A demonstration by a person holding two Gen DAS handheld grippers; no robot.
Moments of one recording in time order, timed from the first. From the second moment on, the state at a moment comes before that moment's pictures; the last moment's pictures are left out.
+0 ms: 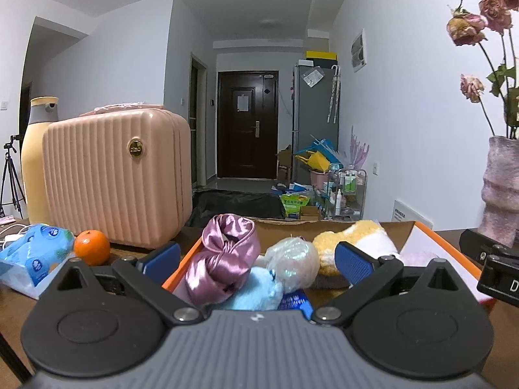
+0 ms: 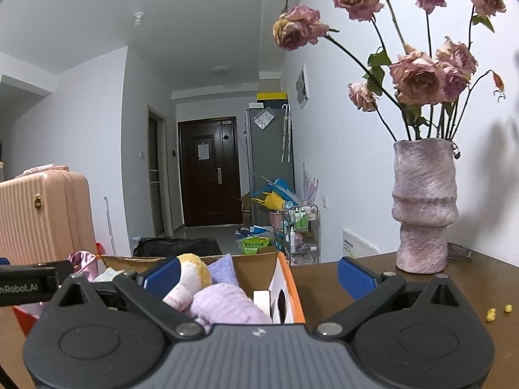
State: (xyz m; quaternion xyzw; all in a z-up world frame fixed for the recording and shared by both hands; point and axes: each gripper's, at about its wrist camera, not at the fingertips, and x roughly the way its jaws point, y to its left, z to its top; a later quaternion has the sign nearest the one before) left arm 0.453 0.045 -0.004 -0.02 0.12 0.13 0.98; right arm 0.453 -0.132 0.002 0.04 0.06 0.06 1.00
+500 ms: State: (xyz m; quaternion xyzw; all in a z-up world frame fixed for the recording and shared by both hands) left arm 0.379 0.047 -0.006 -0.02 0.14 0.12 0.98; right arm 0.386 -0.139 0.004 0.02 0.07 0.08 0.99
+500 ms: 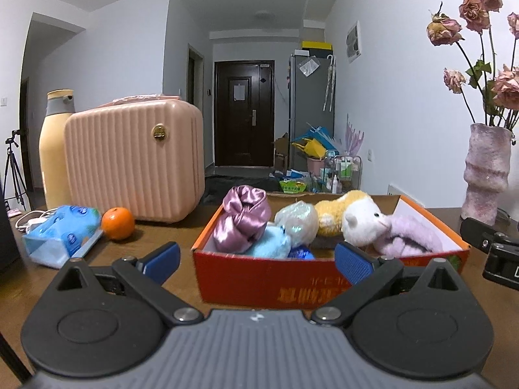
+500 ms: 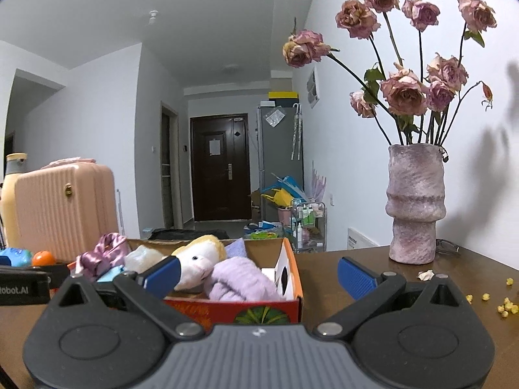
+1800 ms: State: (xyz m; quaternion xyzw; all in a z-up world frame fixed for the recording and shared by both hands) left arm 0.197 0.041 0.000 0.02 0.13 0.08 0.99; right arm 0.213 -0.153 0.006 -0.02 0.06 0.14 0.99
